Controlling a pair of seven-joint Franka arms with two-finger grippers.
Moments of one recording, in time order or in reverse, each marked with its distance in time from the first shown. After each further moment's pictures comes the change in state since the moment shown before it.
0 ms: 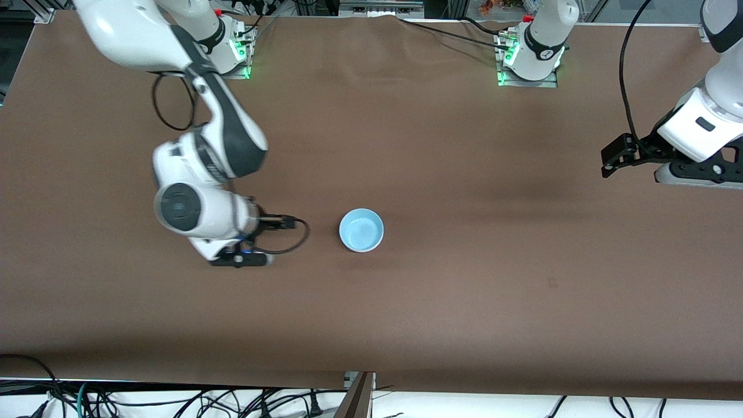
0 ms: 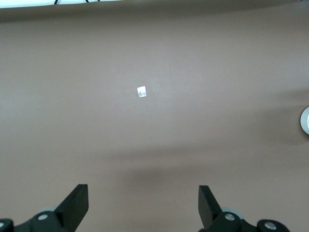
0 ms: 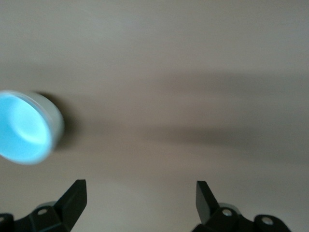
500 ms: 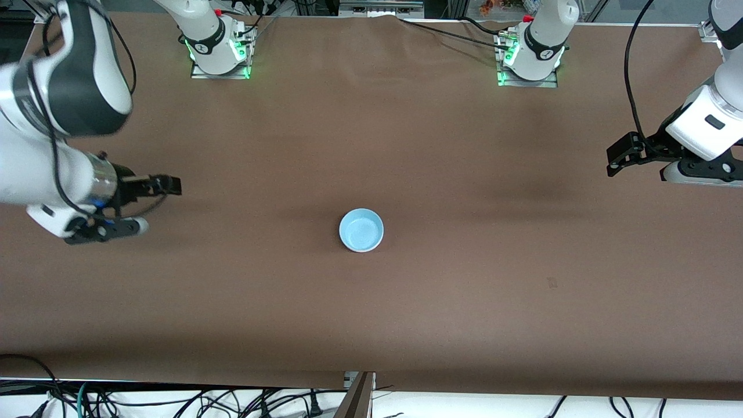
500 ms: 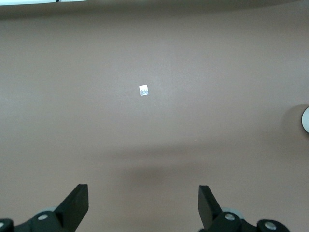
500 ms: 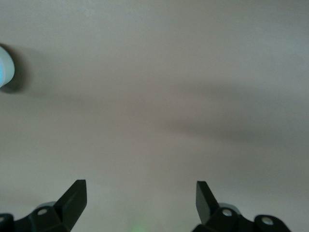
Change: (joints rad) left arm 0.003 0.003 0.004 0.005 0.000 -0.014 0.003; right arm -0.098 -0.262 -0.113 -0.016 -0.007 -0.271 -0.250
